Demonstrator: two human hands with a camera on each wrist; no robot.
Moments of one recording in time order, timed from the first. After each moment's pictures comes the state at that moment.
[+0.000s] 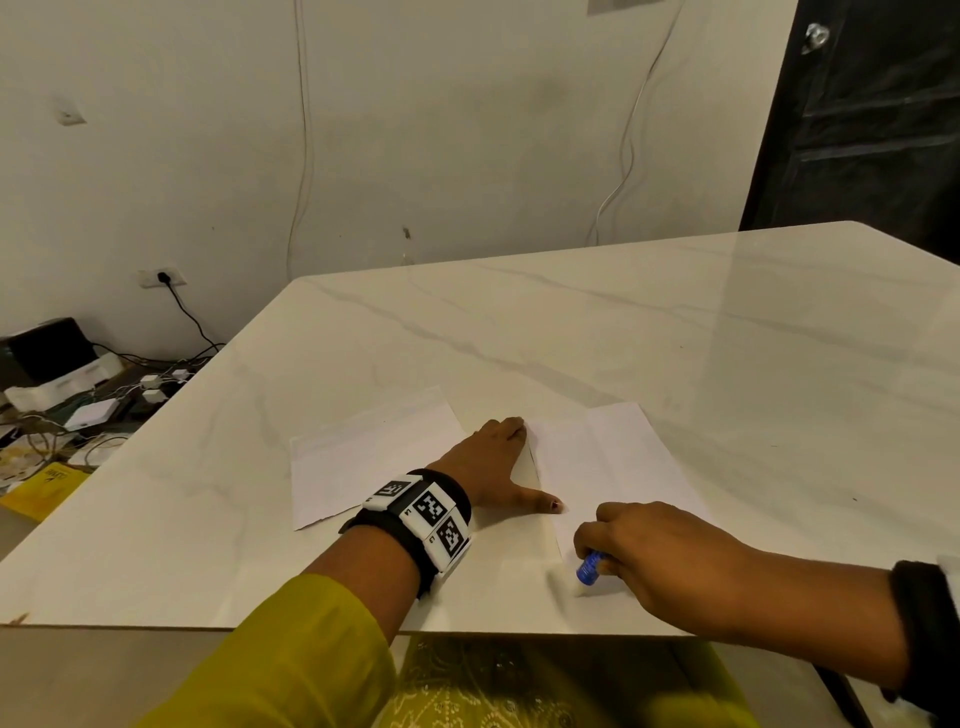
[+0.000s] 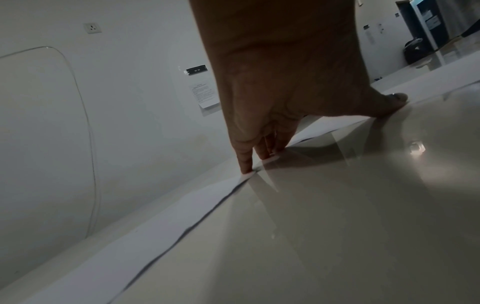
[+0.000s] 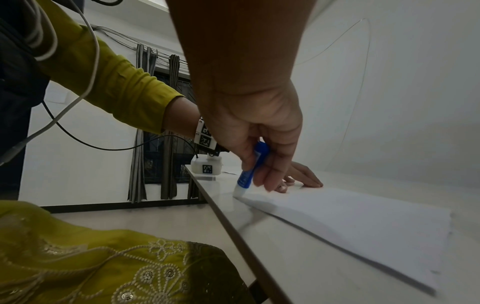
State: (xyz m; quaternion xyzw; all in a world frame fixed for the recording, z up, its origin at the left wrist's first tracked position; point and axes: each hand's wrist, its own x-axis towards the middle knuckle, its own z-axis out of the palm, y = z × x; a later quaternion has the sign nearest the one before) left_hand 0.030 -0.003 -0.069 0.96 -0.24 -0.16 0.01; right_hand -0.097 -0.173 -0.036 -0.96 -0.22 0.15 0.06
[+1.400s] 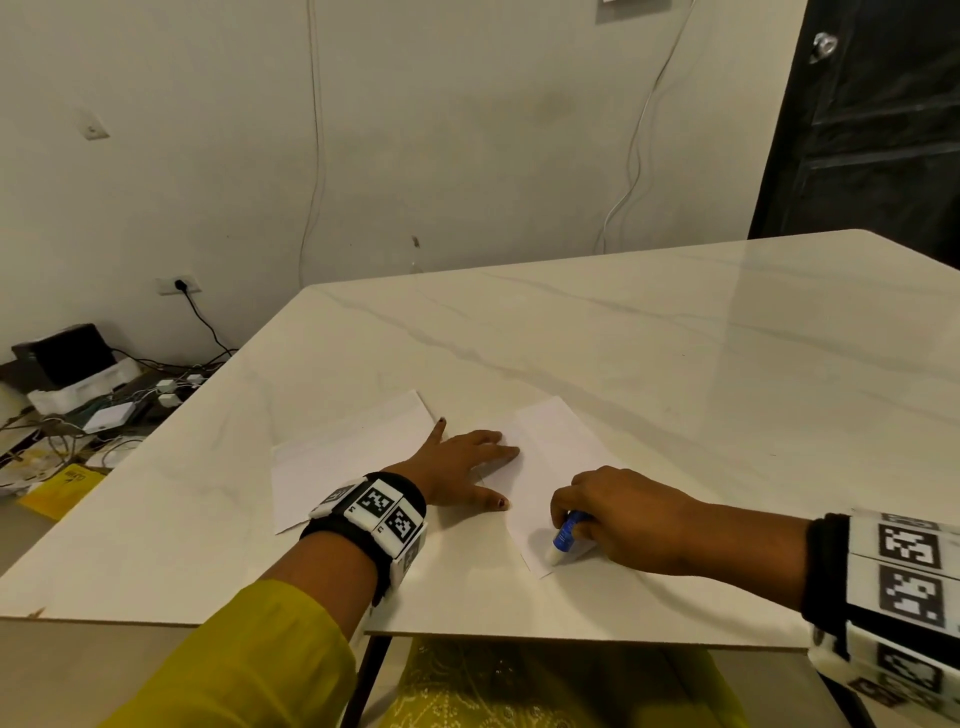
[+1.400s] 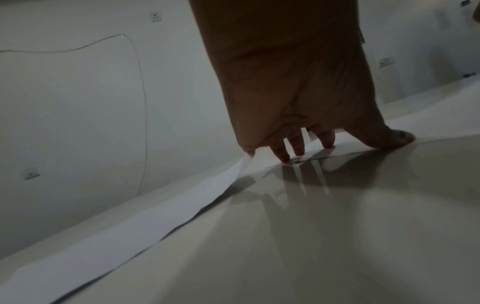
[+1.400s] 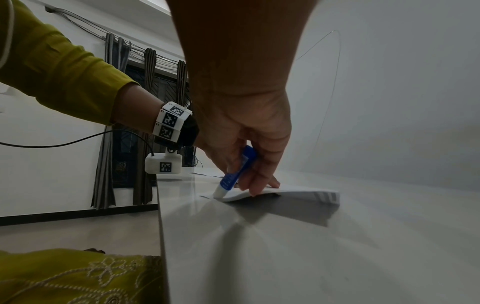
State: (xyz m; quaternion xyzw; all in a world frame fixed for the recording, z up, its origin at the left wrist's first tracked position) left_hand 0.038 0.035 -0.062 0.95 -0.26 -0.19 -0.03; right_hand -0.058 -0.171 -0.030 -0.95 -0.22 0.18 0.12
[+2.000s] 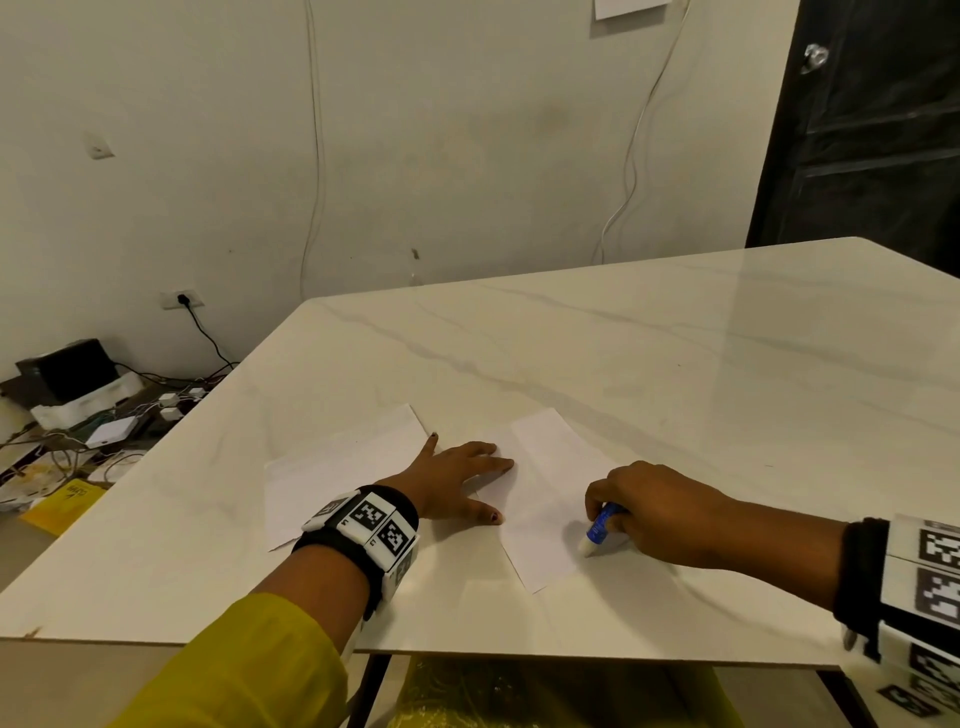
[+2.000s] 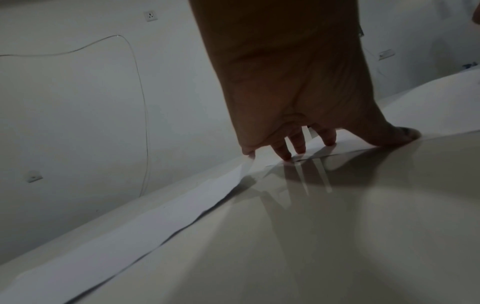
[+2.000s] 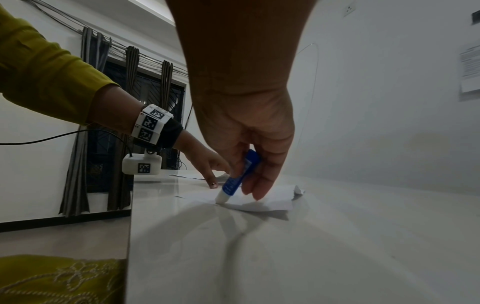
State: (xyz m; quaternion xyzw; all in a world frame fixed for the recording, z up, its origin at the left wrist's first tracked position) left_hand 0.037 0.035 -0.059 0.95 -0.25 -0.19 -0.01; right_hand -0.049 -0.202 -0.030 -0.97 -0.16 0.16 0.13
